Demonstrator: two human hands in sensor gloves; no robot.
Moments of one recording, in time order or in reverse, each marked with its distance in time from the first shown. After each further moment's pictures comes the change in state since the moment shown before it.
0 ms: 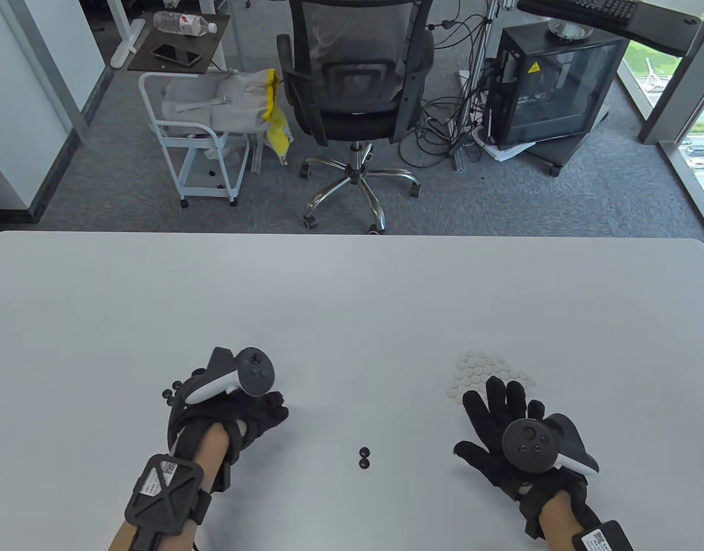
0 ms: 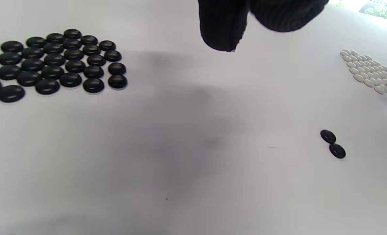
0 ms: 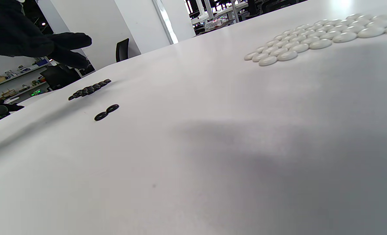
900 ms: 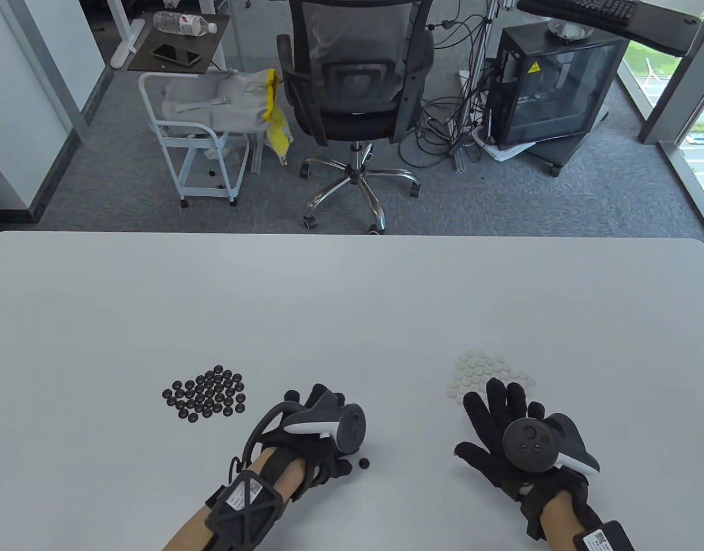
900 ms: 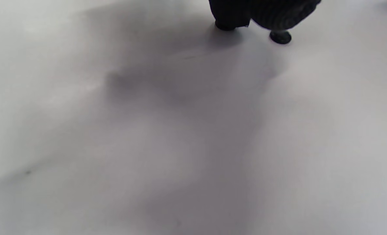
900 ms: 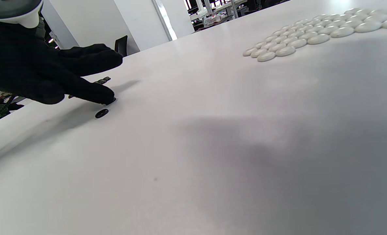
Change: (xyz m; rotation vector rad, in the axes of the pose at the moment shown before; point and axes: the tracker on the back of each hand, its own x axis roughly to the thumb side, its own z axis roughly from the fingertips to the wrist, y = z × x) left_hand 0.074 -0.059 -0.034 -0.145 -0.130 -0.285; right_hand 0.000 0.000 0.001 0.017 0.007 -0.011
